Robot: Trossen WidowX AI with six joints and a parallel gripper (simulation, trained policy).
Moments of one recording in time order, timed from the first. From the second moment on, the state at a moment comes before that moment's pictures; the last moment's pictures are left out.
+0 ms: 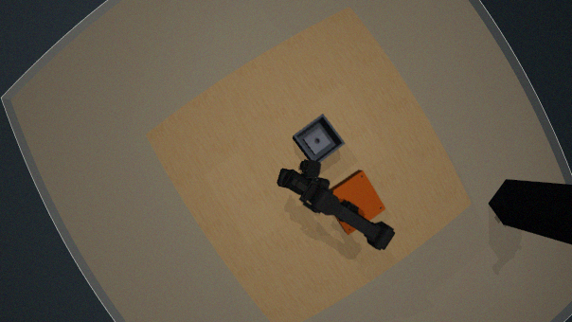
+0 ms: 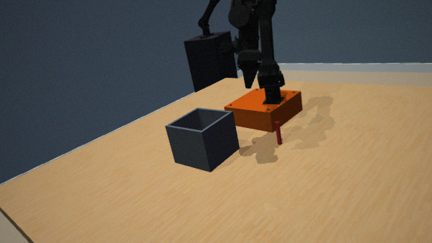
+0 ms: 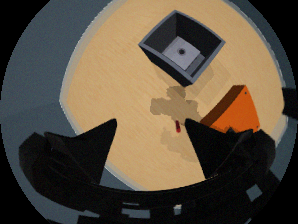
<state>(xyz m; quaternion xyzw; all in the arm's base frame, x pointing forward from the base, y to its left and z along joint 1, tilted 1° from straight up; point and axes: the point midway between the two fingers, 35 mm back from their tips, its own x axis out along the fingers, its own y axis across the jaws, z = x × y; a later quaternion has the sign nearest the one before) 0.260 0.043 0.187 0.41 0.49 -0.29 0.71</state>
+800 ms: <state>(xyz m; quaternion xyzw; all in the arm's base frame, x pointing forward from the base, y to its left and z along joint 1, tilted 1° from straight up) 0.196 0.085 0.117 0.44 0.57 -0.44 0.54</state>
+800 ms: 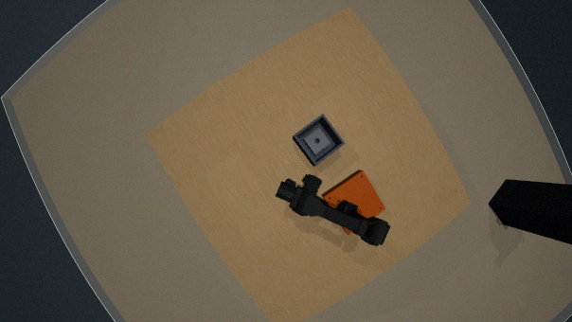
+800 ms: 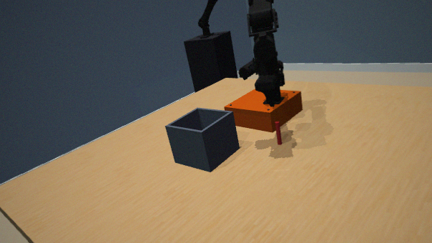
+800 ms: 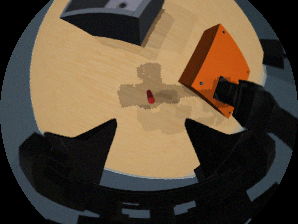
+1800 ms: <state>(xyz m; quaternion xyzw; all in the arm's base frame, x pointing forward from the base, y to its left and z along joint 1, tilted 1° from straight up) 0.184 0.074 0.021 0.41 0.55 -0.50 0.53</state>
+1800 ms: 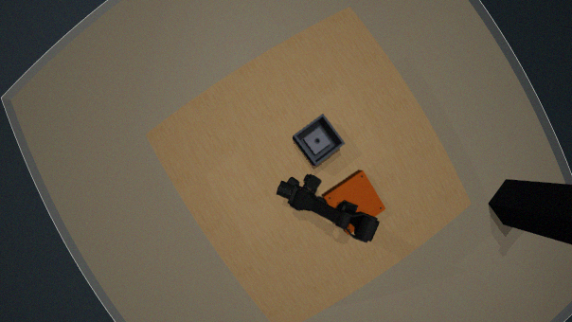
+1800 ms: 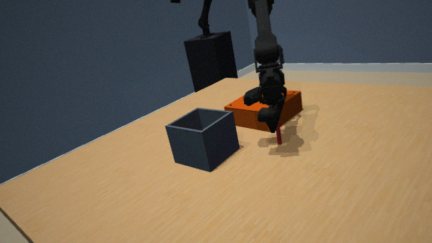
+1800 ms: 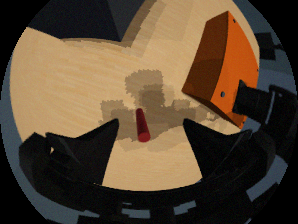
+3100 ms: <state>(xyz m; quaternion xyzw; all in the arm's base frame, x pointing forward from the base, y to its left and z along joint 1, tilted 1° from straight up) 0.217 0.084 0.011 0.46 0.53 -0.45 0.55</state>
